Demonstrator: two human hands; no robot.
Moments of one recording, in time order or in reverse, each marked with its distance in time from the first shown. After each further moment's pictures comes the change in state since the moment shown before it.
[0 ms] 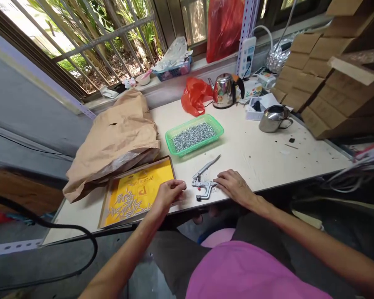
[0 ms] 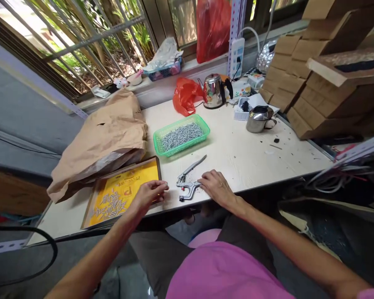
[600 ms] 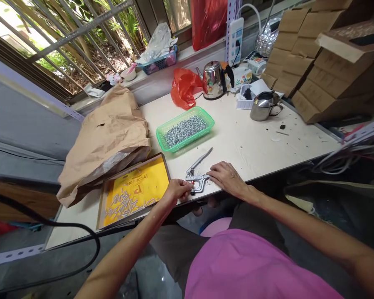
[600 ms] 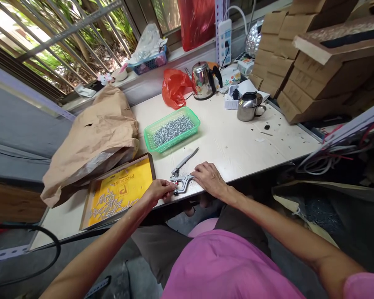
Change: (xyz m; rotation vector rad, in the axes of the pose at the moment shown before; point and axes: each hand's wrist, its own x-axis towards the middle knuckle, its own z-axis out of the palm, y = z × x) left_hand 0.016 -0.008 0.045 0.215 -0.168 -0.238; right_hand 0.000 0.003 -0.002 0.007 -0.017 0.020
